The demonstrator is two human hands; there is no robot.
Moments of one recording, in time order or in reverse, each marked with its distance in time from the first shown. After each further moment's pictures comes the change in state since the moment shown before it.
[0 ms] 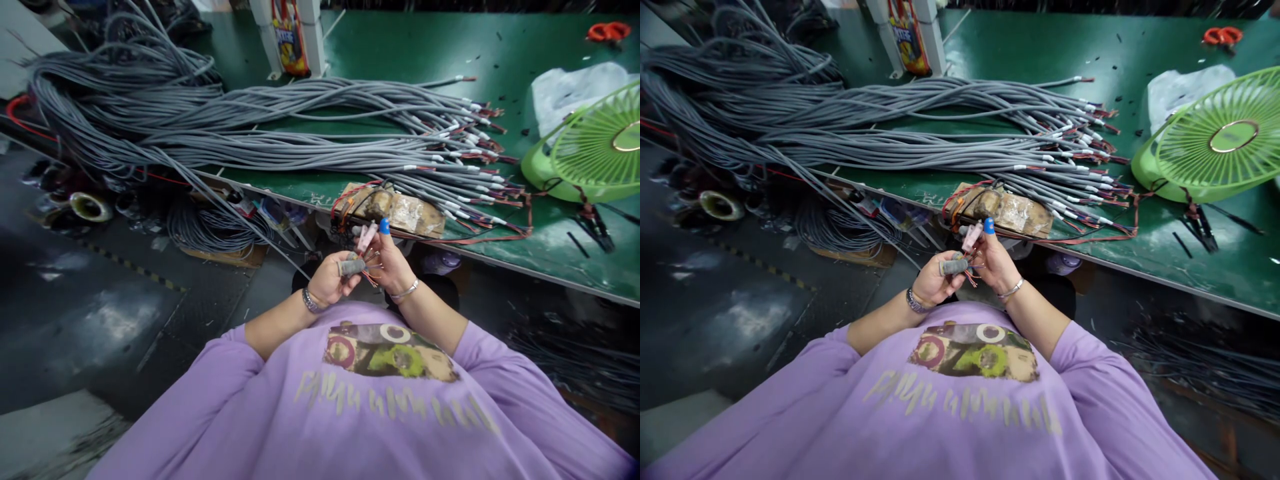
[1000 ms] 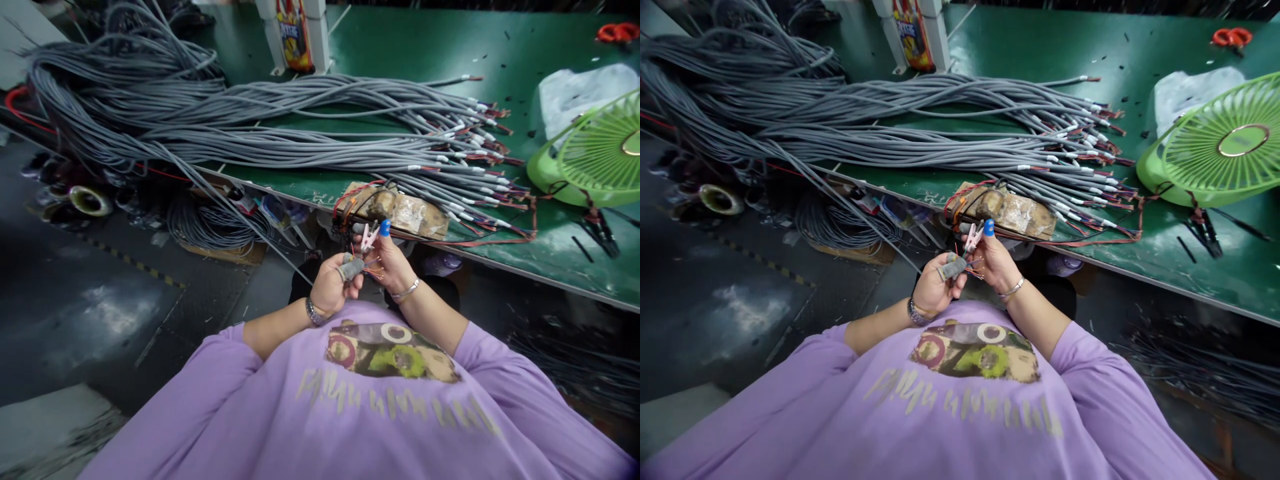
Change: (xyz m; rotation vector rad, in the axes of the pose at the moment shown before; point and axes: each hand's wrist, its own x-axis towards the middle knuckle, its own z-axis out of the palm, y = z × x) left_hand -0.015 -0.006 0.012 -0.033 0.208 0.058; right_hand 0.003 0.001 -0.002 -0.045 -0.021 -0.006
